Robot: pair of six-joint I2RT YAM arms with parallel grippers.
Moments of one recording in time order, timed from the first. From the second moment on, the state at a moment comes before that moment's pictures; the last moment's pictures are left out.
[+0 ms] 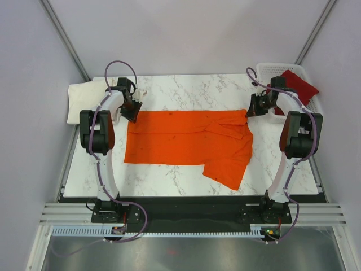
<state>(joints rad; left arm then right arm) -0.04 2.18 1.73 -0.79 0.11 0.41 -0.16 2.07 1.61 -0.67 -0.54 -0.24</state>
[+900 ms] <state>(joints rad) -0.04 2.17 1.79 -0.78 0.14 0.38 -0.13 1.99 1.61 -0.67 -0.44 -0.28</state>
